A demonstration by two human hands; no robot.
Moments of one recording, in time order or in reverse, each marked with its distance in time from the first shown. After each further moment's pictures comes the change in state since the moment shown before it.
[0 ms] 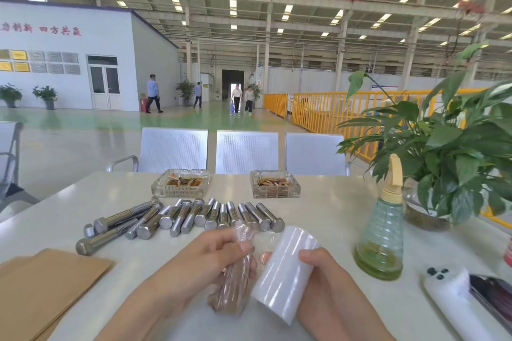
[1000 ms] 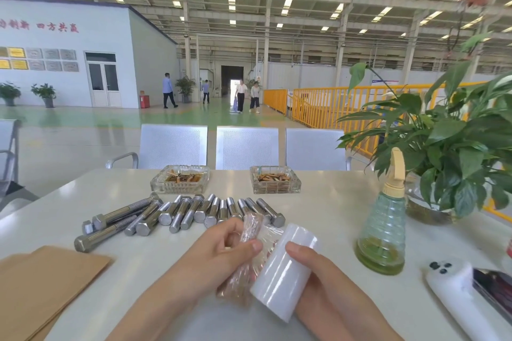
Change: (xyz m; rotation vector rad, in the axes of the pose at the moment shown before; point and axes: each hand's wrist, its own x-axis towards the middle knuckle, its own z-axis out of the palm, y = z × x) left_hand -0.001 0.003 0.017 0.100 0.155 0.089; right_hand -0.001 -0.001 0.007 -0.004 0.021 0.102
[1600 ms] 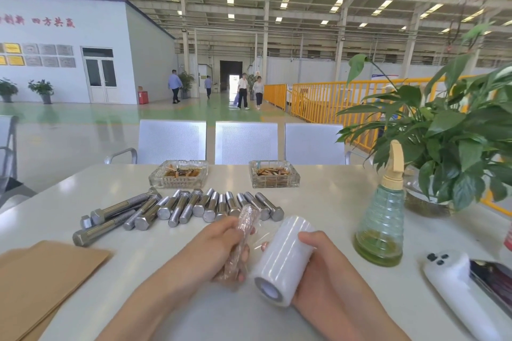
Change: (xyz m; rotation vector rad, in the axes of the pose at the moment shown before) left_hand 0.016 -0.010 0.000 0.086 -0.092 -0.203; right_hand -0.008 -0.006 0.004 0.037 0.215 -0.019
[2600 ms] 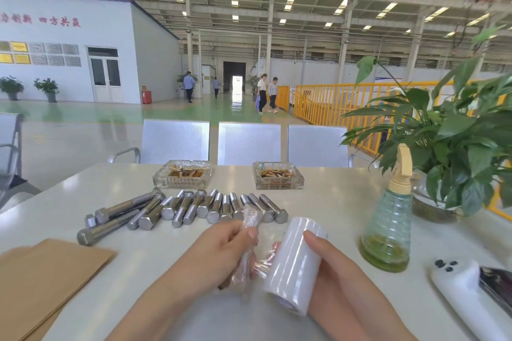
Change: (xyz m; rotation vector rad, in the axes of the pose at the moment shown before) left_hand -0.006 0.000 0.001 0.081 0.101 0.181; right_hand 0.001 -0.004 -0.002 0.089 -0.074 0.060
